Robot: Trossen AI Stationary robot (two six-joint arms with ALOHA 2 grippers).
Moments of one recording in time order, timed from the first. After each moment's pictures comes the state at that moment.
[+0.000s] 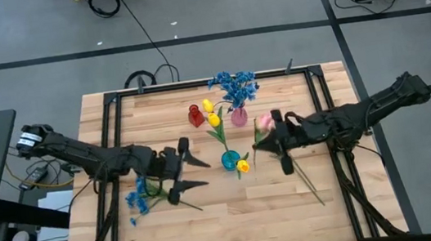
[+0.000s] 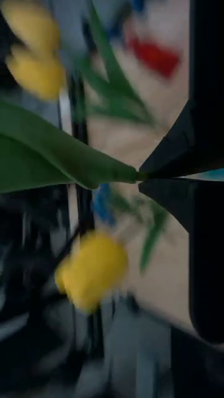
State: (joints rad) left arm -0.30 1.19 0.73 0.42 -0.04 -0.02; right arm 0.28 1.04 0.84 -0.10 0.26 0.19
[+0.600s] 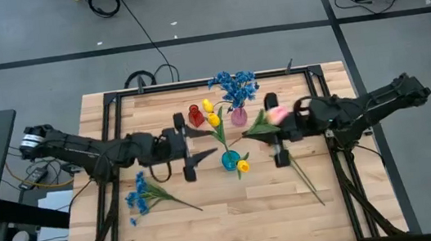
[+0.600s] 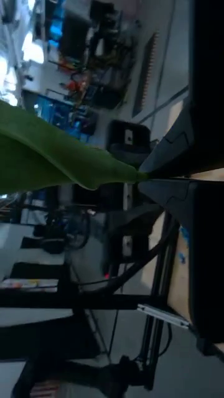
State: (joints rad) left arm -0.23 1.24 0.93 0.37 -0.34 0.13; right arm 0.24 1.13 1.05 0.12 0.22 -0.17
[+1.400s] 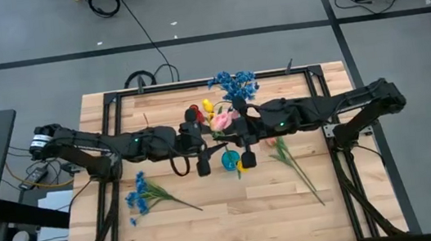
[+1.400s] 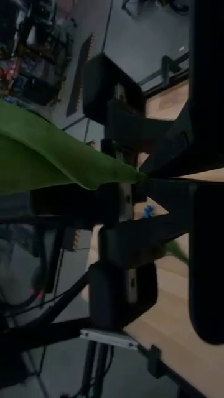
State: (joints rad) left arm -0.17 1.37 1.14 0.10 -0.34 0.10; right arm 0.15 1.48 1.46 -0.27 0.19 -0.12
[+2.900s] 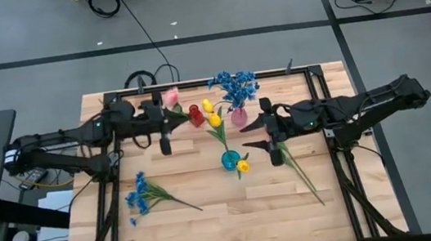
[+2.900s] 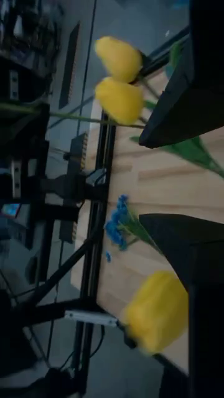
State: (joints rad) left arm 0.12 0.98 0.89 0.02 -0.01 0.14; right arm 0.17 1.17 1.08 -0.20 0.18 -0.05
